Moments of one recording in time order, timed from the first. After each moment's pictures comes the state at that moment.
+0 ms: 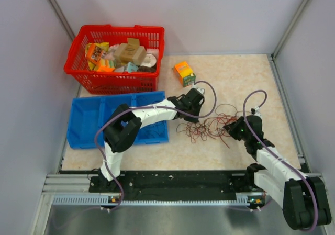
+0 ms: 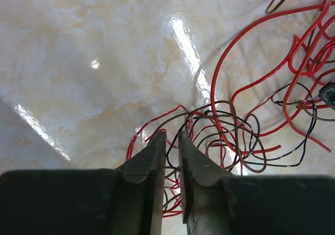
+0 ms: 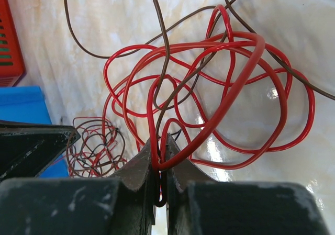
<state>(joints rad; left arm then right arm) -0.89 2.01 1.46 -0.38 -0.02 -0.51 0.14 0.90 0.22 0.06 -0.10 0.86</state>
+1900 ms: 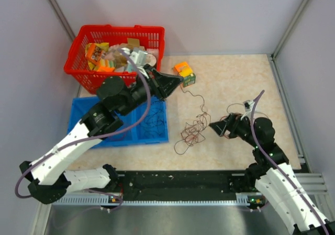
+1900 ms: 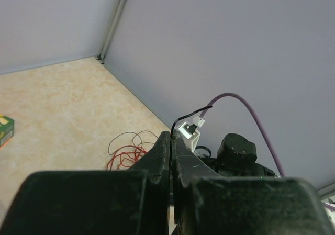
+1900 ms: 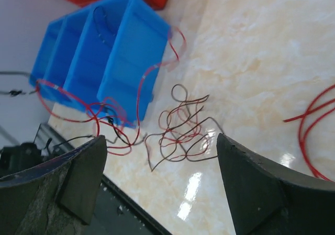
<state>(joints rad) -0.89 1.07 1.37 -0.13 0.02 -0.51 0.31 0.46 0.41 -0.24 -0.31 0.60</state>
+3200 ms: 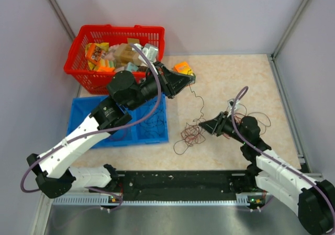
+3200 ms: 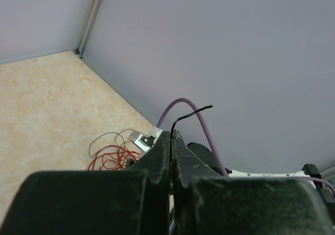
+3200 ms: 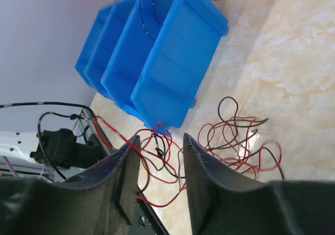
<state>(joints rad) -0.89 1.18 1.41 -0.06 0.11 -0.58 0.44 0.79 0.24 0.41 -0.45 0.75</state>
